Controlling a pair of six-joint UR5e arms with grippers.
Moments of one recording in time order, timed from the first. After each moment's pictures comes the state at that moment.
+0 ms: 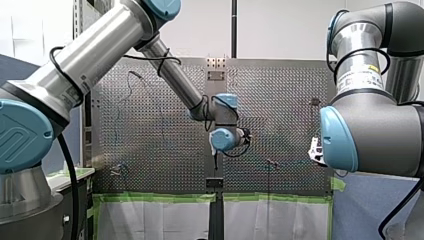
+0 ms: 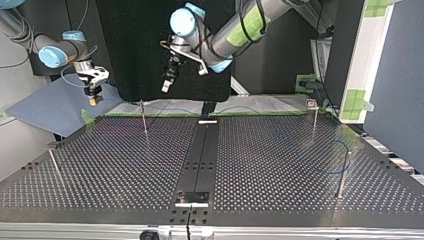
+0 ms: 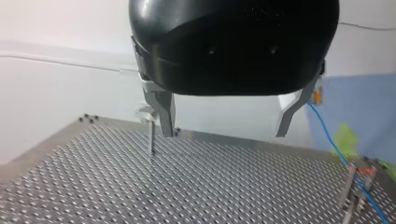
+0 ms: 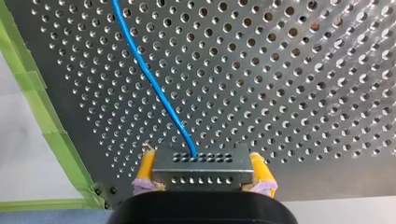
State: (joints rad) left arm -0.84 -2.24 -1.65 -2.39 -1.93 -1.75; right arm 1.47 -0.77 1.70 -0.68 1.09 1.73
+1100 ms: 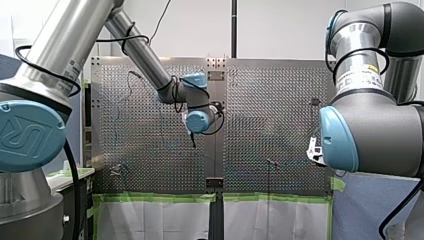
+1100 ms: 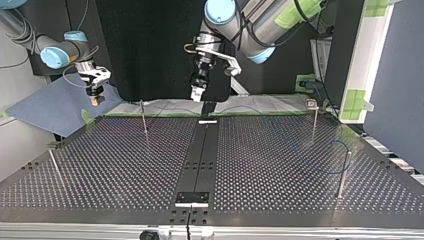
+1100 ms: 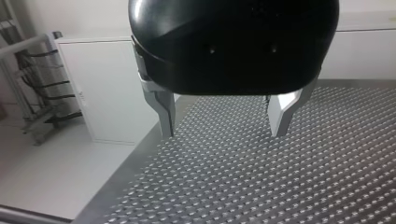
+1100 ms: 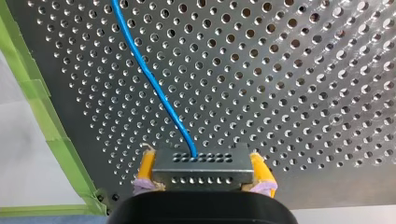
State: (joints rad) left arm -0.72 -1.95 -1.94 -2.14 -1.99 -1.72; right arm 1.48 -0.77 1.70 -0.68 1.09 1.73
